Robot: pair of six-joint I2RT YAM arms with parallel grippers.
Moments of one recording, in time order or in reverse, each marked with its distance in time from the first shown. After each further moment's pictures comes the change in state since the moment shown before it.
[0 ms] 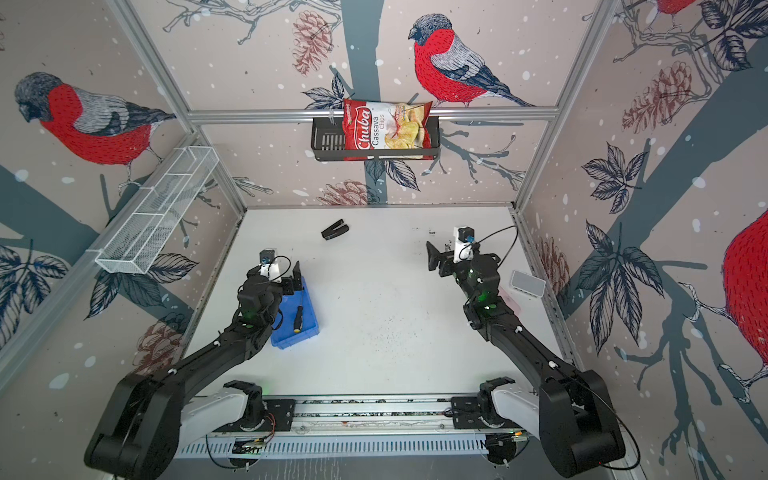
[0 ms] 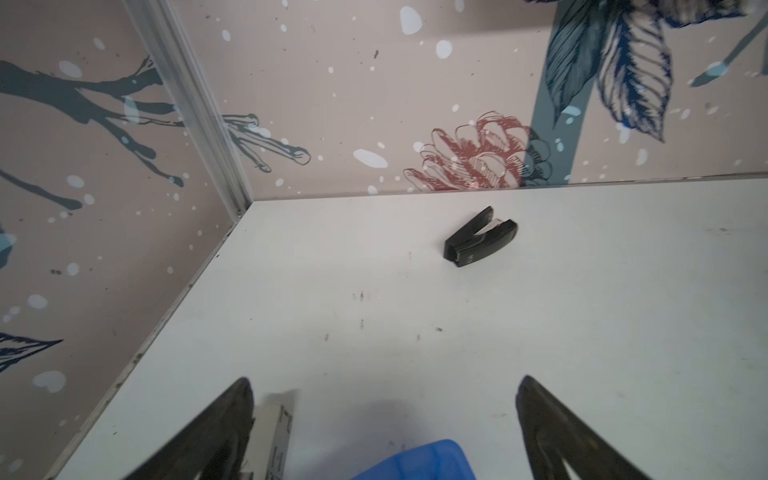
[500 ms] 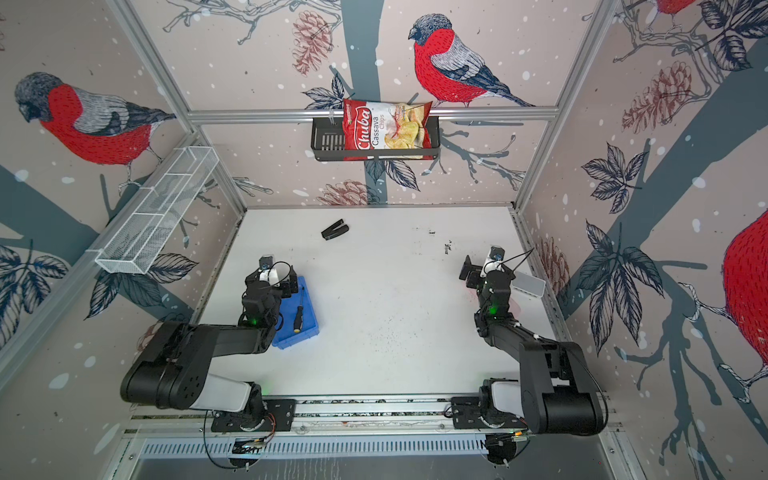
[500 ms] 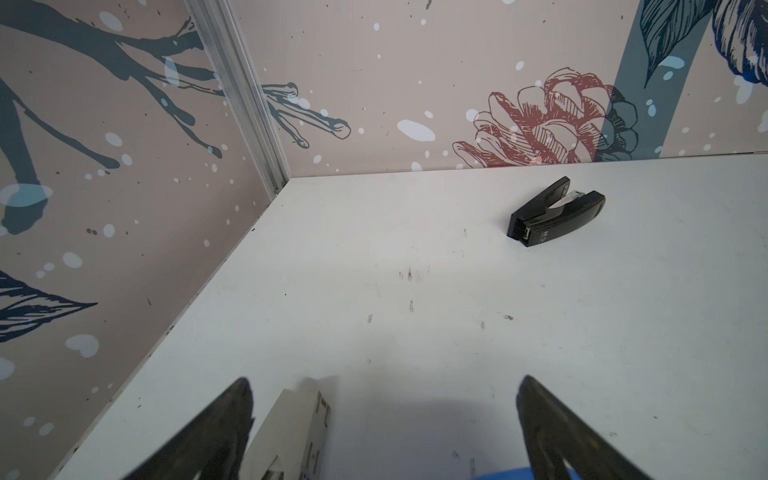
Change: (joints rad) left arm 0.082 0.314 -0.071 0.390 -0.007 0.032; right arm -0.221 0.202 -0.189 0.219 0.198 -0.008
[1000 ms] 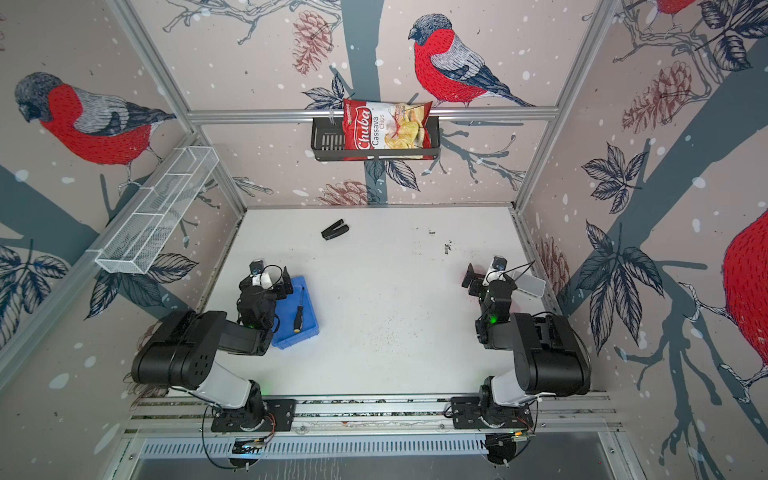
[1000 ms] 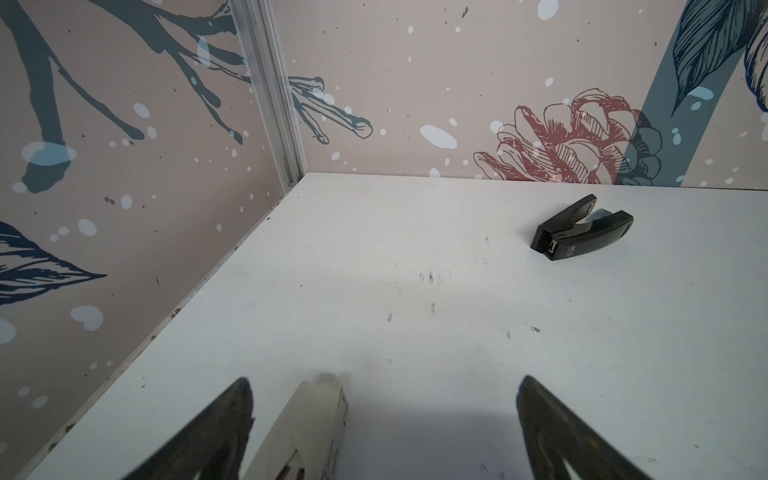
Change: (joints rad) left arm 0.071 0.082 -0.042 0.154 0.047 -0.059; right arm -0.043 0.169 -0.075 0.276 -0.055 0.008
